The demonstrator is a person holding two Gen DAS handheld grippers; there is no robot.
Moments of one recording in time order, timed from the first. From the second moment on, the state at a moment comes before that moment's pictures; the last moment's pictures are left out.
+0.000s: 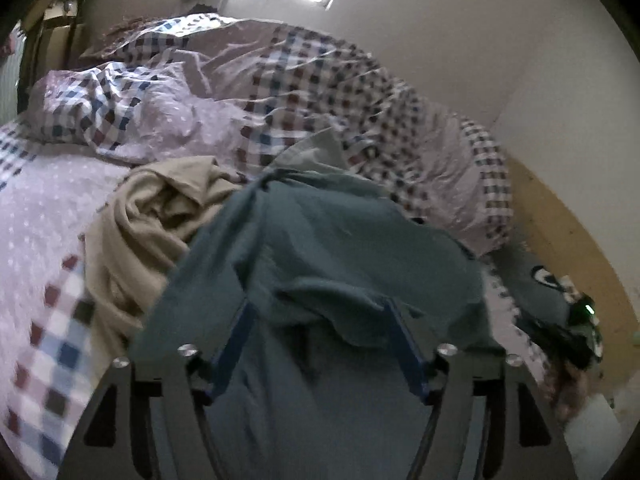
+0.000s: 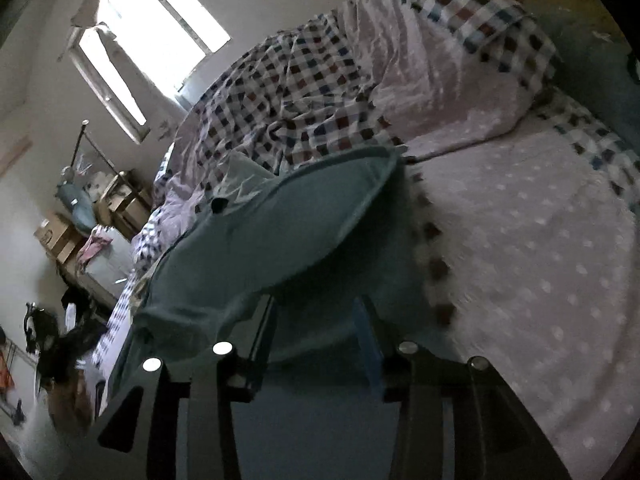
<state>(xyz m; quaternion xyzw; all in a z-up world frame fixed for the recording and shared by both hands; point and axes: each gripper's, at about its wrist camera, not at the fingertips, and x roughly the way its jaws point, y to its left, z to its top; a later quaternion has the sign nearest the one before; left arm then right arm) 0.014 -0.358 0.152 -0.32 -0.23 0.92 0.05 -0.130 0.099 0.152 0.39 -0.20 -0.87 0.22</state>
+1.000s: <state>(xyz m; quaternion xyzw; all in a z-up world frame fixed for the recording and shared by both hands) 0.025 -0.314 0.093 -0.31 -0.38 0.86 0.14 -0.260 0.091 0.190 0.40 -0.19 -0.90 0.00</state>
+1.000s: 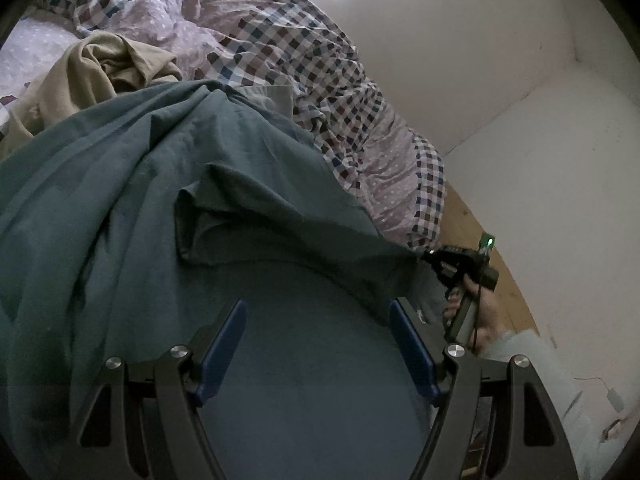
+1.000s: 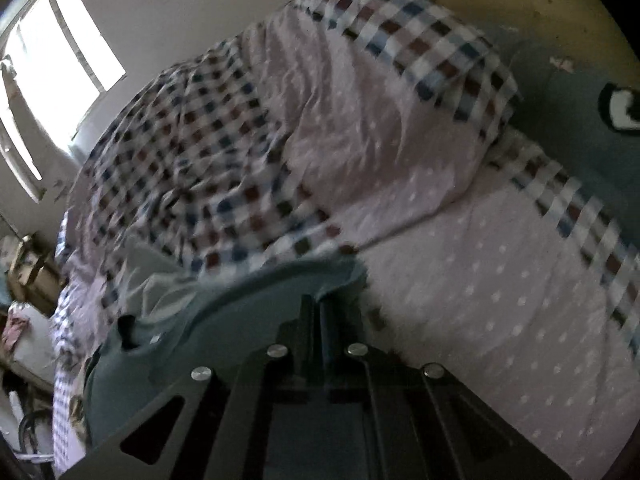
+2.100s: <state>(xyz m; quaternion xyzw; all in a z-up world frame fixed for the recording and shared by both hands) -0.027 -0.321 0.083 -0.40 -0.23 0.89 0.03 -0.065 0.074 0.115 0.37 0.19 -0.90 0.10</state>
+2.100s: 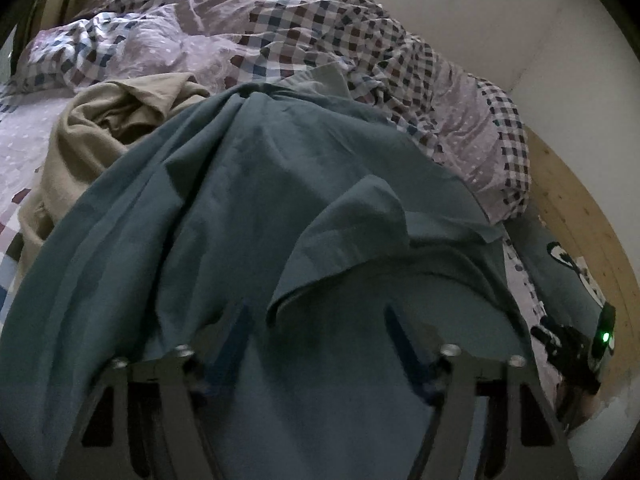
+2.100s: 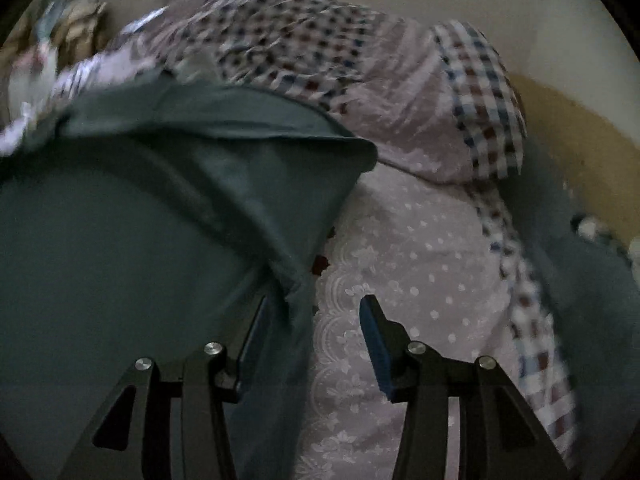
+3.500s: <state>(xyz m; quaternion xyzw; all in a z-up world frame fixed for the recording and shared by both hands) -0.035 -0.349 0.066 -0.41 -0.30 0.86 0.03 -0.098 -0.054 0.159 0.43 -0.04 -0.84 0.34</state>
